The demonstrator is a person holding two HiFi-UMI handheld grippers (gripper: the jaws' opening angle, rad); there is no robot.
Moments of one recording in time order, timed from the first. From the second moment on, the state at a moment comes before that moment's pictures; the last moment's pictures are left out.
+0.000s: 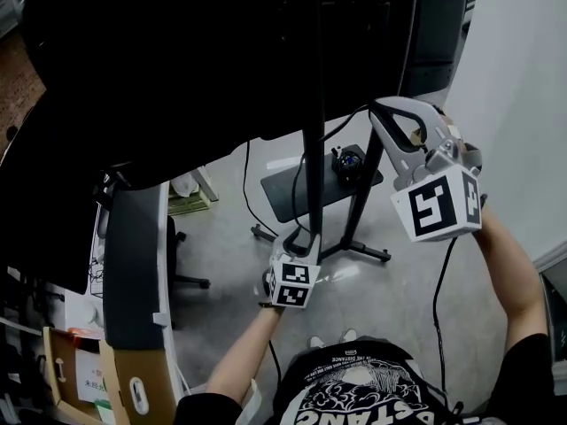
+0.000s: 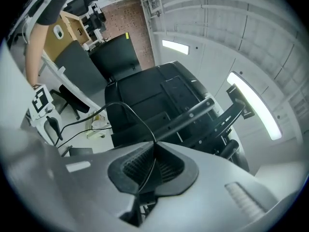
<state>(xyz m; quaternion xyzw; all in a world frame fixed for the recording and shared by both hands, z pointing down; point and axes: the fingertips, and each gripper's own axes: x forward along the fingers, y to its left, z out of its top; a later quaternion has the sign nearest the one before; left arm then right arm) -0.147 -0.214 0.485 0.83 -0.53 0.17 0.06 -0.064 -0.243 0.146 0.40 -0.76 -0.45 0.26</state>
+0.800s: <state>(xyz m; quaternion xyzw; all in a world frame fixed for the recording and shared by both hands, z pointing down) -0.097 -0.272 0.473 0.84 -0.52 0.16 0.07 -0.066 -0.258 -0.008 0.43 -0.72 -0.50 0.20</state>
